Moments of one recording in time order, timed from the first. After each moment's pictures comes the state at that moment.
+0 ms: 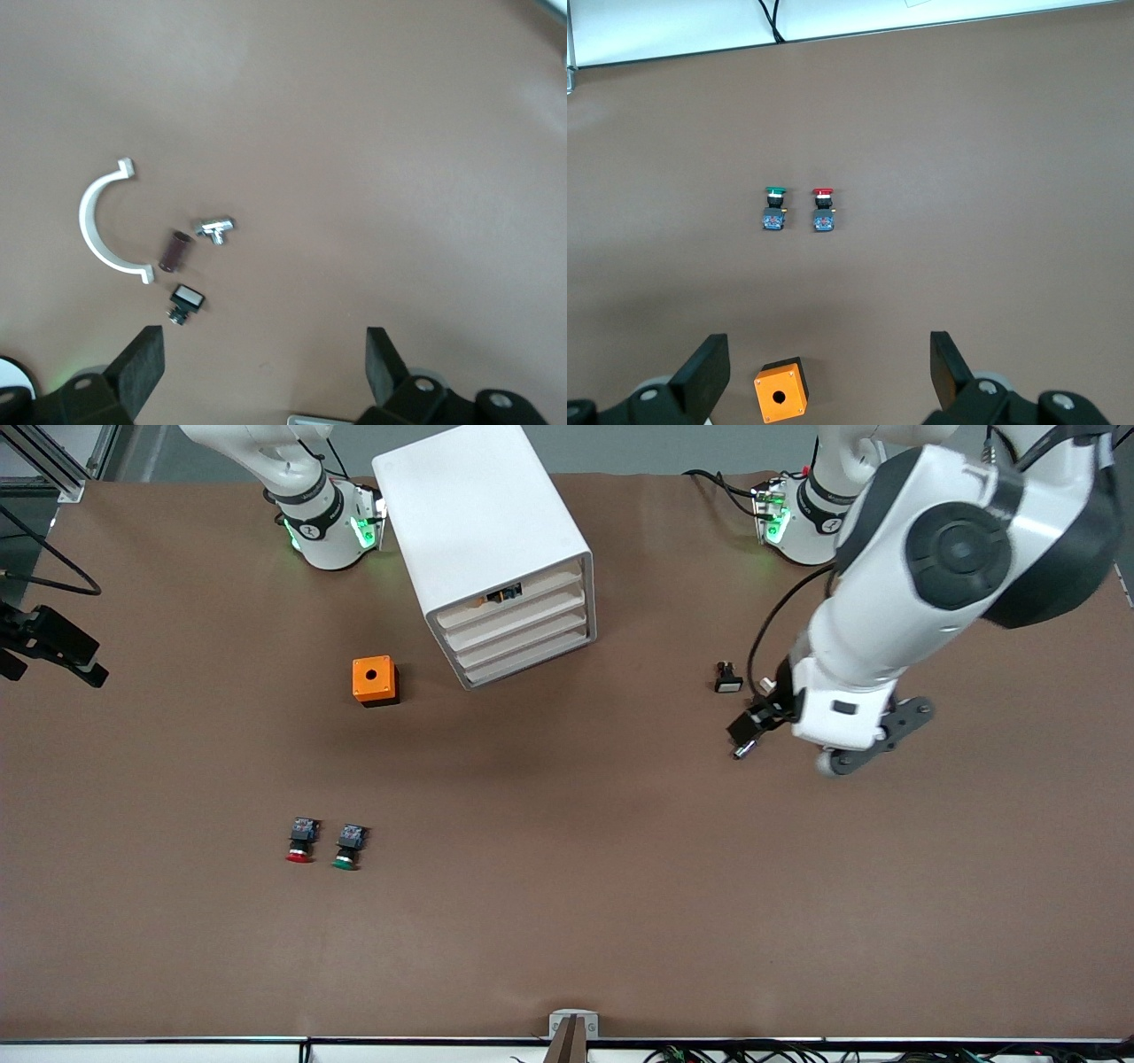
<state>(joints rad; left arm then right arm) -0.27 0.35 -0.16 -1.24 0.00 1.55 -0.98 0.04 -0.02 -0.07 -1.52 0.01 1.66 0.09</state>
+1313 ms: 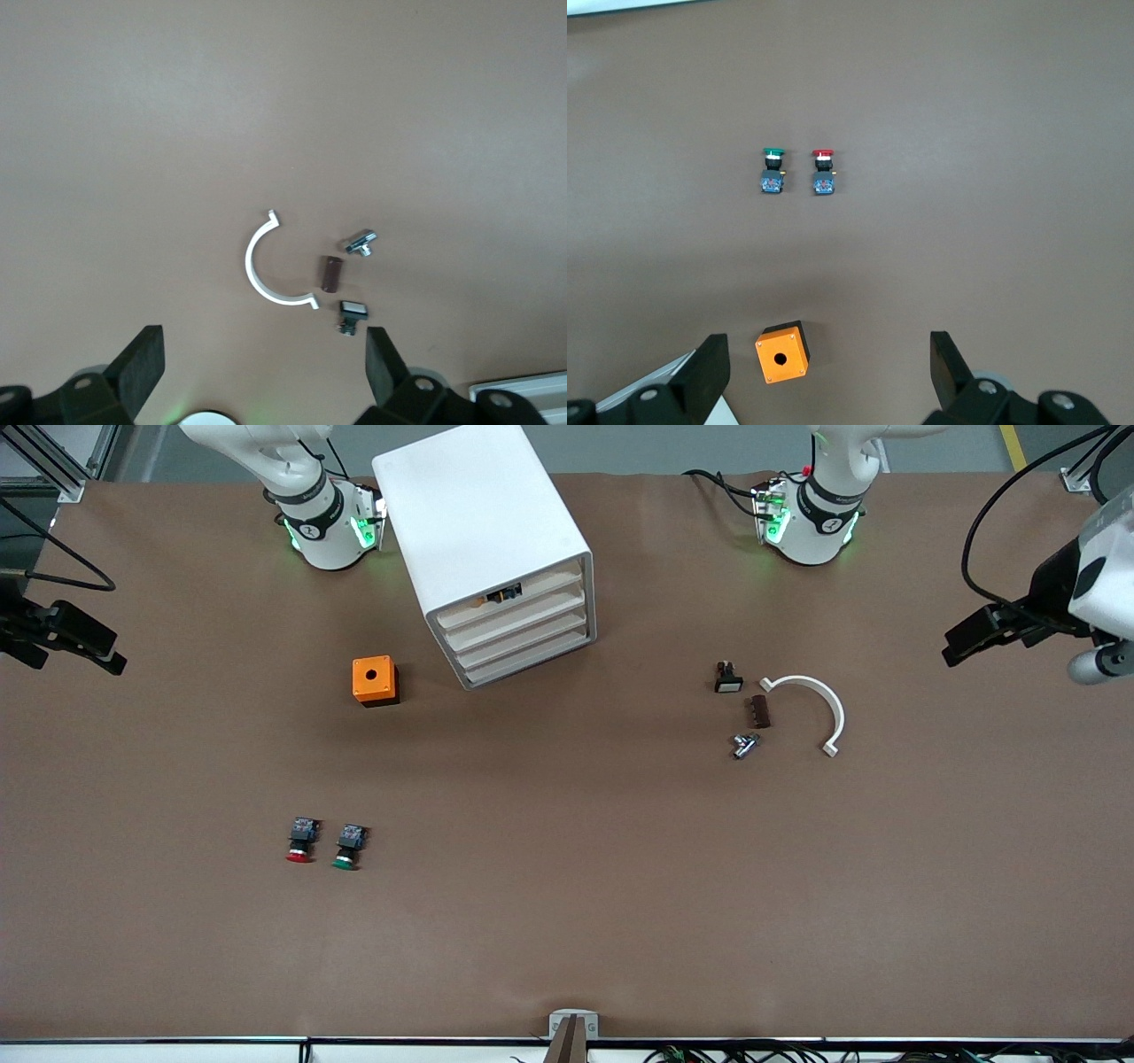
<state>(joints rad) -0.02 -0.01 -0.09 -1.52 0.00 1.48 -0.29 0.04 -0.02 -0.07 -1.53 0.02 1.57 0.08</state>
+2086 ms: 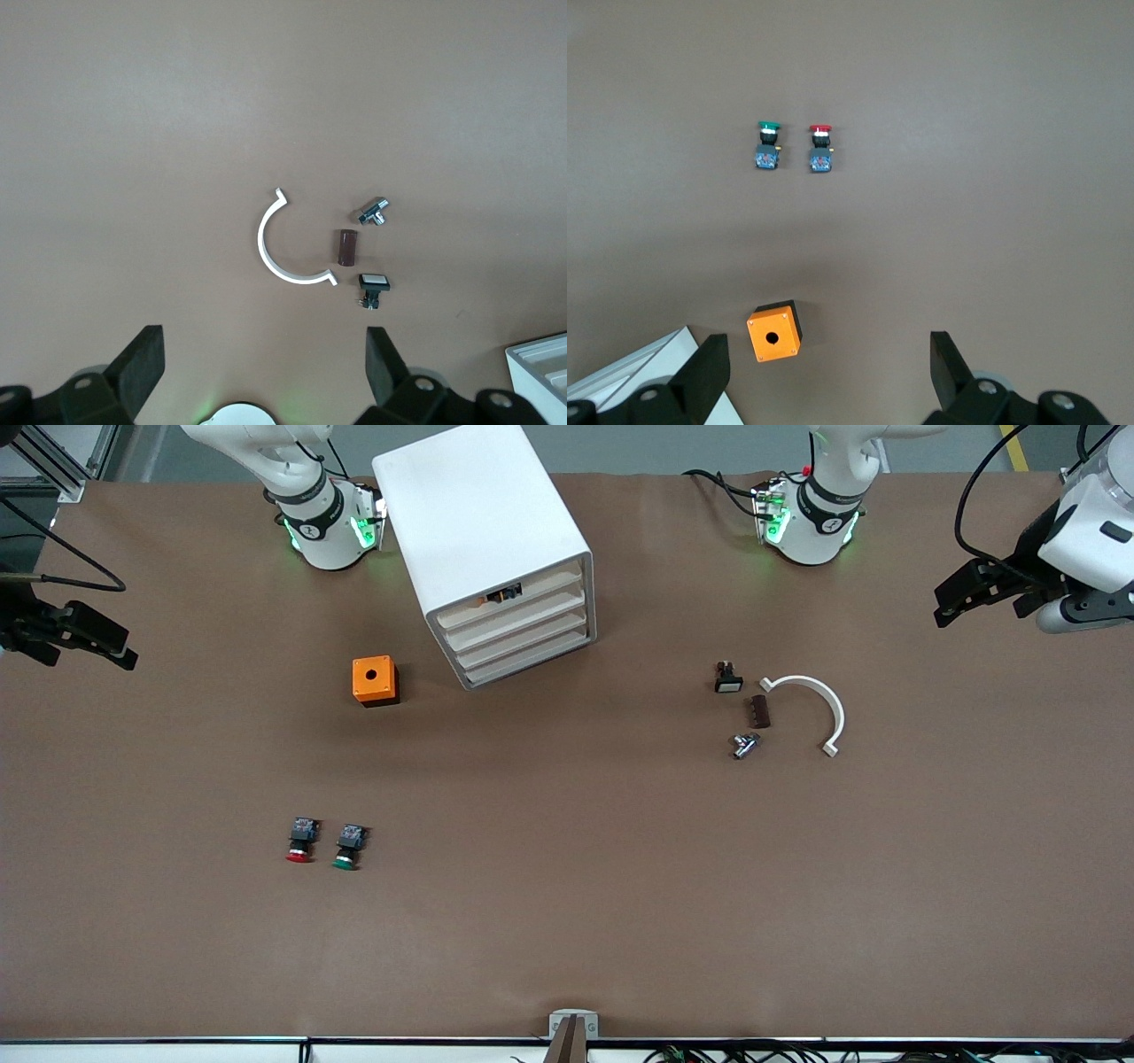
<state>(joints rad) -0.02 -0.13 -0.10 -1.68 0.00 1.51 -0.21 -0.01 -0.02 -0.02 -1.55 0.01 1.54 0.05</state>
